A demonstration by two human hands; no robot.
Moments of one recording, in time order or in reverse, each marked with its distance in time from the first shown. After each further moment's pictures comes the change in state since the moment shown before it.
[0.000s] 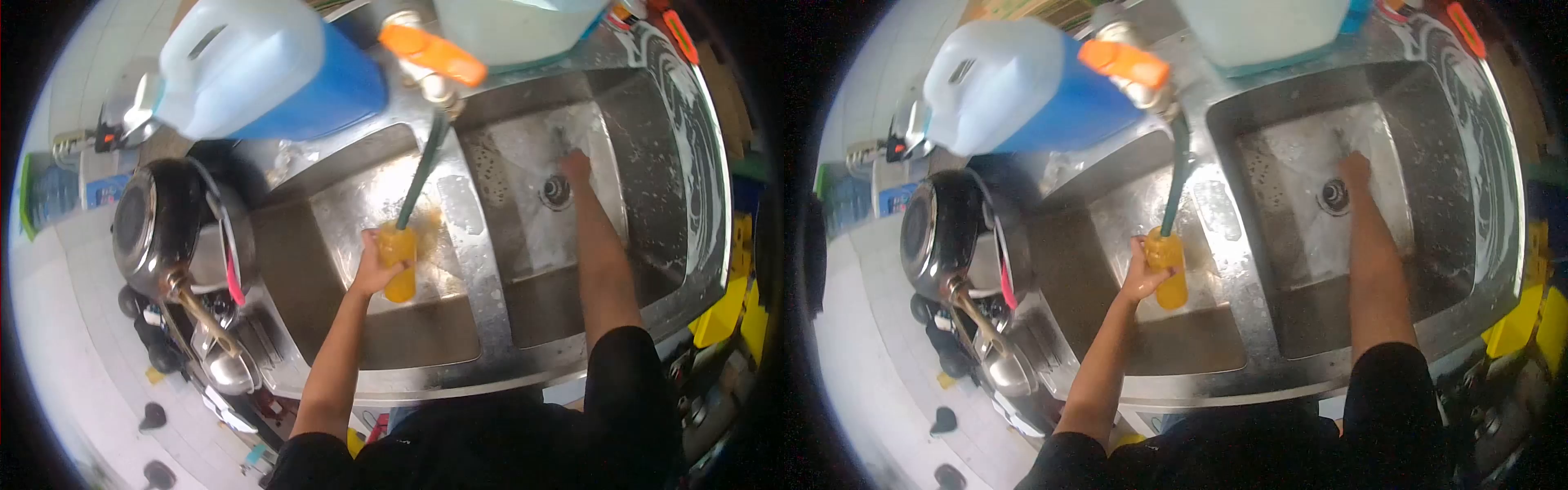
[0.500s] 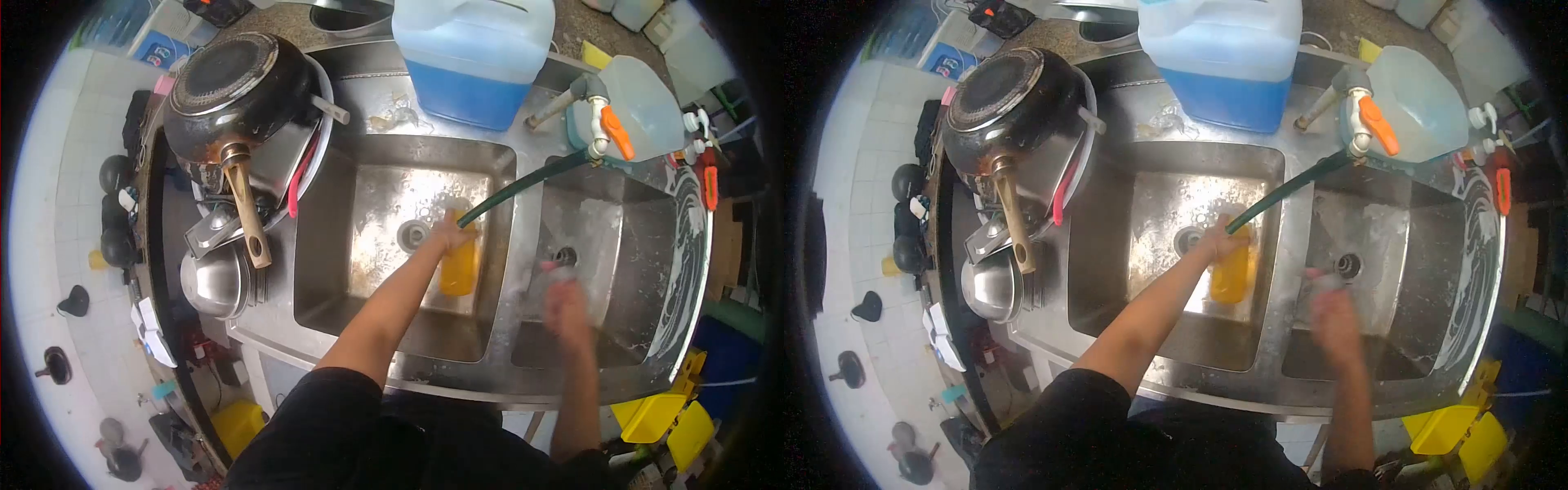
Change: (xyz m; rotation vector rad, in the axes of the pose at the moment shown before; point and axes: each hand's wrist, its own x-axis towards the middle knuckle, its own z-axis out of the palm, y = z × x) left_hand 0.073 0.039 0.043 0.309 0.043 -0.589; right_hand -0.336 -0.173 -0.244 1.097 -0.827 0.168
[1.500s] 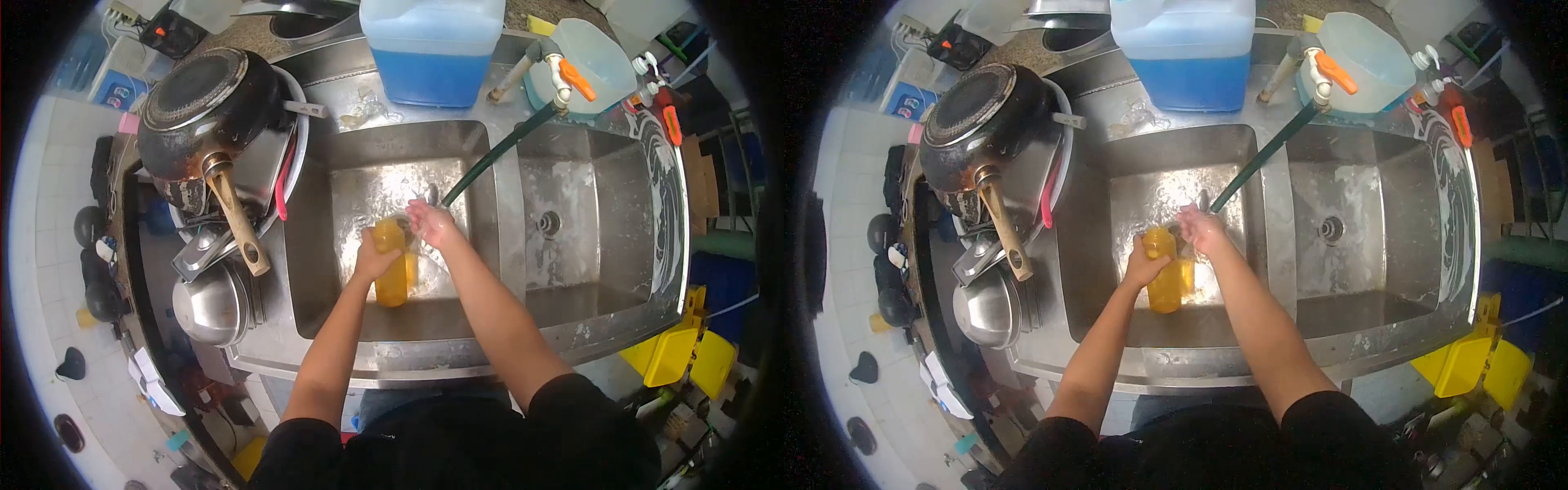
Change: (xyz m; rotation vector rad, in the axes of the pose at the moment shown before) left_hand -0.072 -0.161 -0.044 -0.349 0.281 0.286; right_hand 0.224 0.139 0.190 0.593 -0.102 0.162
